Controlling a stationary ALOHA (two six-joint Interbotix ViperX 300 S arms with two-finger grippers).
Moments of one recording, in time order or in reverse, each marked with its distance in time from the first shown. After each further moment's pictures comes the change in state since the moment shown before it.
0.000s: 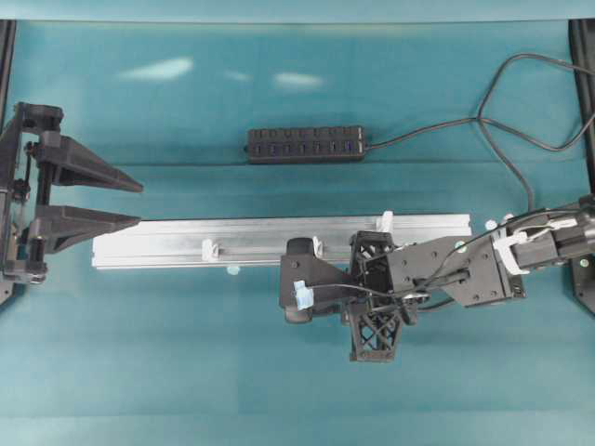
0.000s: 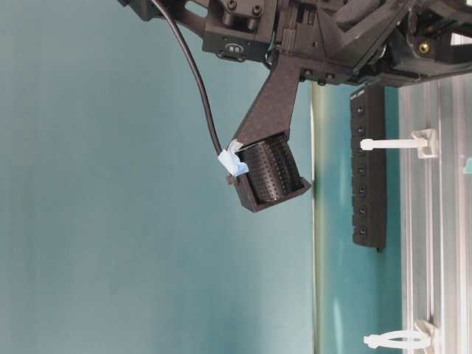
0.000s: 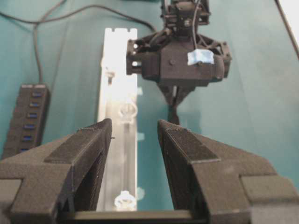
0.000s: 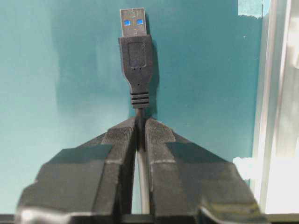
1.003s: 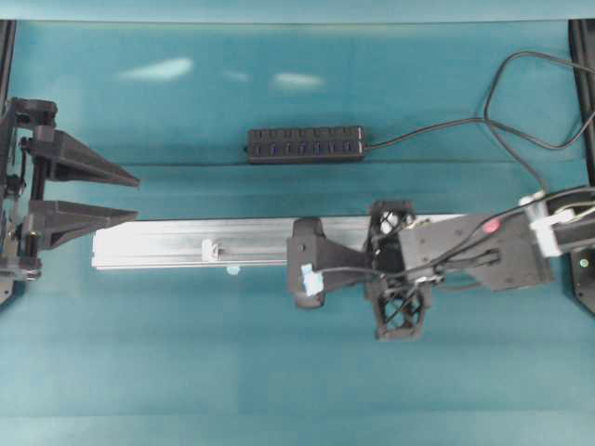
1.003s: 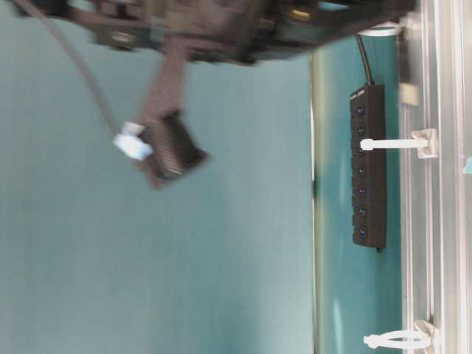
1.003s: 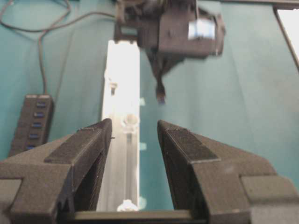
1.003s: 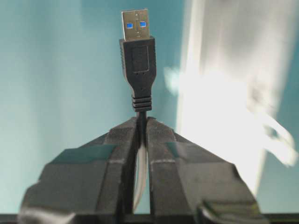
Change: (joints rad) left arm 0.008 -0.017 0.002 0.000 -0.020 0.002; right arm -0.012 -0.161 -0.087 -0.109 0.403 -0.025
